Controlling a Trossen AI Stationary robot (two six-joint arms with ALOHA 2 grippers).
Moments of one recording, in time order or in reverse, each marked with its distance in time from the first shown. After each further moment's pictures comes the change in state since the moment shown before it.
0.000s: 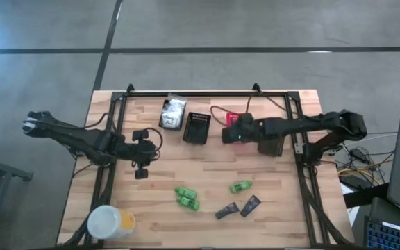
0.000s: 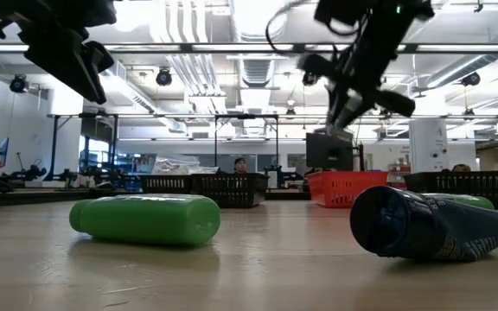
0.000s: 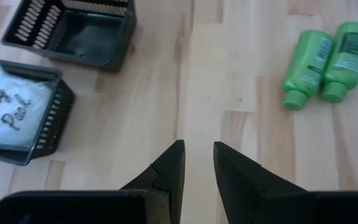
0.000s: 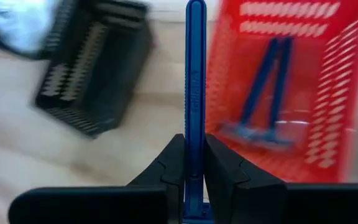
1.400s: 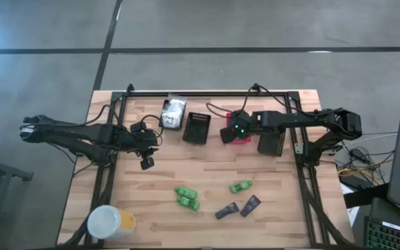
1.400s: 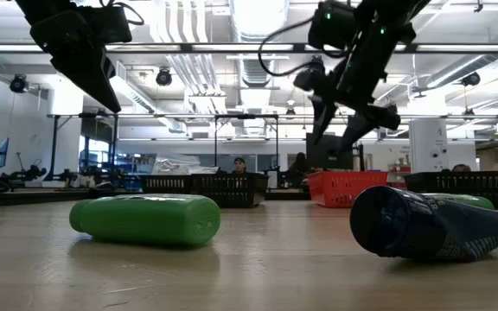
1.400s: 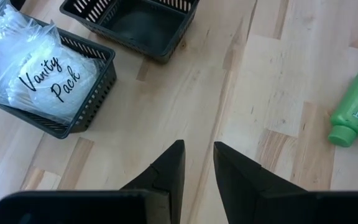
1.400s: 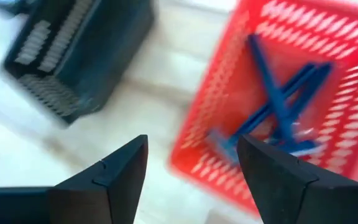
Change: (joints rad) left arm 0.167 0.000 0.000 0.004 0.002 -0.065; right arm -0.141 0.043 -0.007 0.056 -0.199 -0.302
